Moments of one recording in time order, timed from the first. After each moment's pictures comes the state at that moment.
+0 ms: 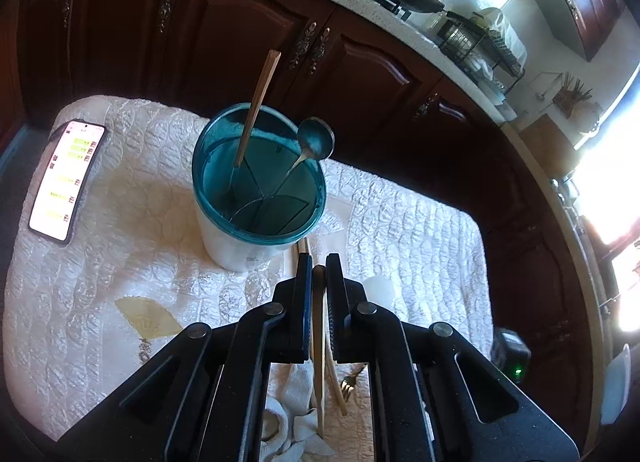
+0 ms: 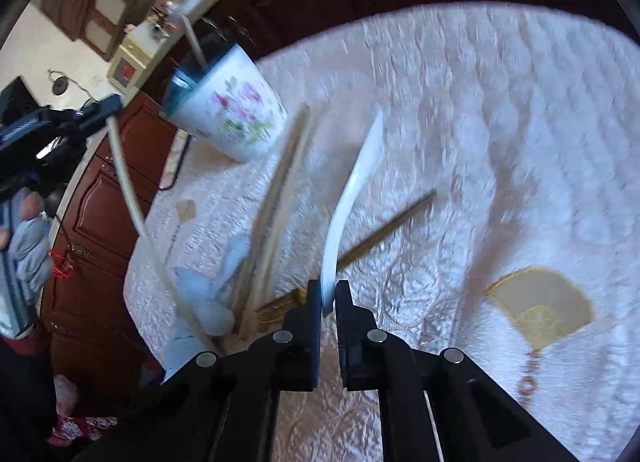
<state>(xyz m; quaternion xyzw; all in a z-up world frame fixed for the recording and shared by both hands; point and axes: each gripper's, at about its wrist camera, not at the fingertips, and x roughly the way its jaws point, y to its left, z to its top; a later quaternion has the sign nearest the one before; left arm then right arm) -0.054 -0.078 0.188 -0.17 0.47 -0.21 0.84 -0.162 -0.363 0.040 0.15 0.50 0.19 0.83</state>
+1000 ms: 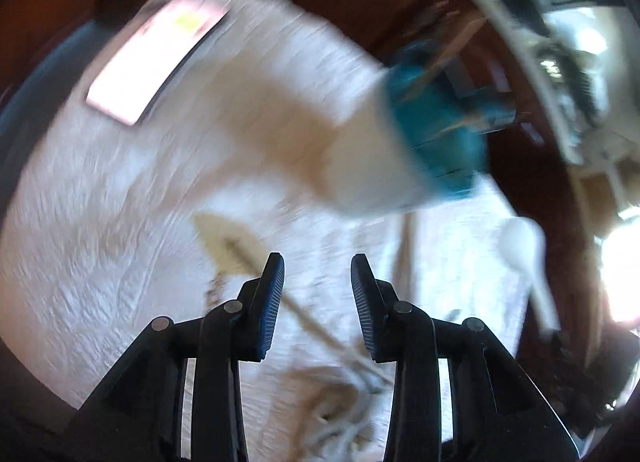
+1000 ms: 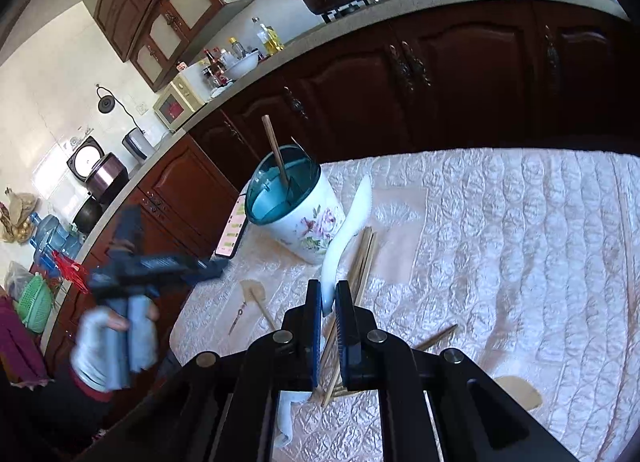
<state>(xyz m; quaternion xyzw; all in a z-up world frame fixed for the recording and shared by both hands) -0.055 -0.008 0.087 -0.25 0.57 -0.07 0.78 -0.151 -0.355 0.151 0.15 0.40 0.23 0.87</state>
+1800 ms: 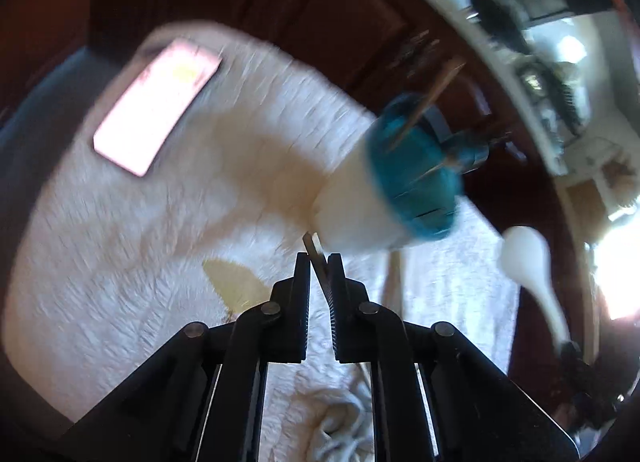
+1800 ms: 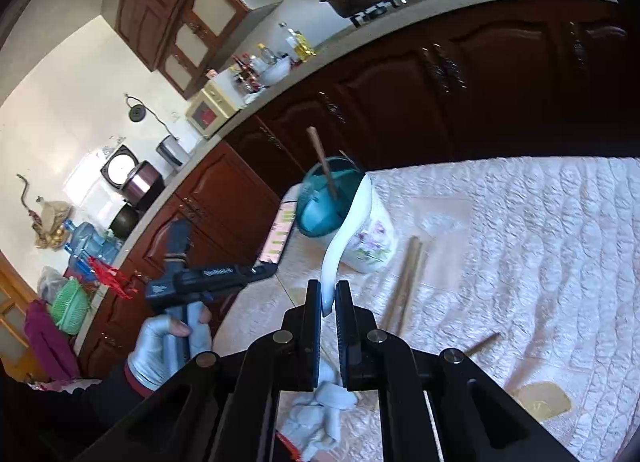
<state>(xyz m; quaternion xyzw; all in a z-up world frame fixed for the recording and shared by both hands) -0.047 0.013 0.141 -0.25 0.50 -0.11 0.83 -0.147 -0.342 0.180 0.19 0.39 0.29 0.85</state>
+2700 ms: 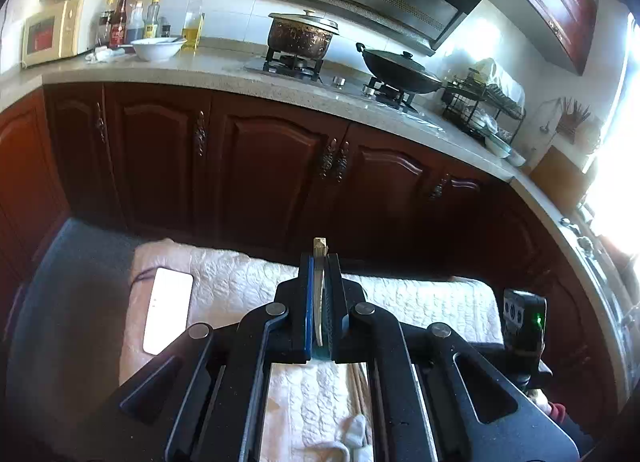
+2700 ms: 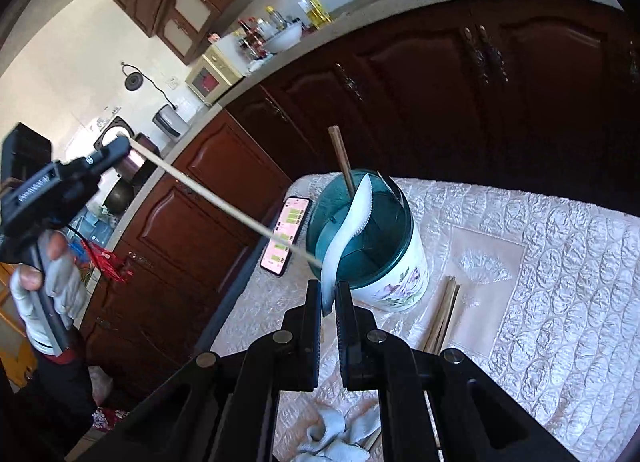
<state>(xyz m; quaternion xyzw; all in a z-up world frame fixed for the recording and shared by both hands) -0.028 0.010 0.338 -0.11 0.36 -0.15 0.92 -0.037 -0.275 0.181 0.15 0.45 0.31 0.83</state>
